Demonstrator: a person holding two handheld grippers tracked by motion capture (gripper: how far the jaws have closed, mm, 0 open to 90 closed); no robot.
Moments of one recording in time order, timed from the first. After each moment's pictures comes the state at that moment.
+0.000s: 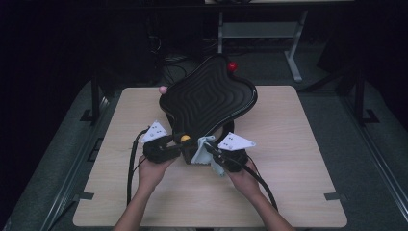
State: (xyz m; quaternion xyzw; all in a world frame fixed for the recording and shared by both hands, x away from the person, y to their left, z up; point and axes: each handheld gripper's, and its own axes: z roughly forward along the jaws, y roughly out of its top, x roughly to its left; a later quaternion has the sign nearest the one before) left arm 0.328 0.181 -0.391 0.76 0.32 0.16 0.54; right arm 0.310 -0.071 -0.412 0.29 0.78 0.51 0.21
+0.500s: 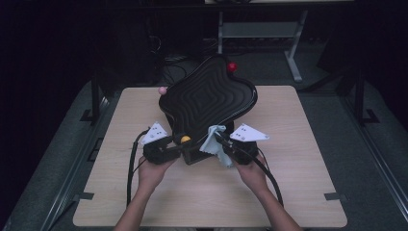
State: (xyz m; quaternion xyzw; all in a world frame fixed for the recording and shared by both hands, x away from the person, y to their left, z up) left arm 0.324 0.181 -0.391 0.77 0.31 0.16 0.54; right arm 0.319 -0.096 -0.393 0.32 0.75 0.52 0.24
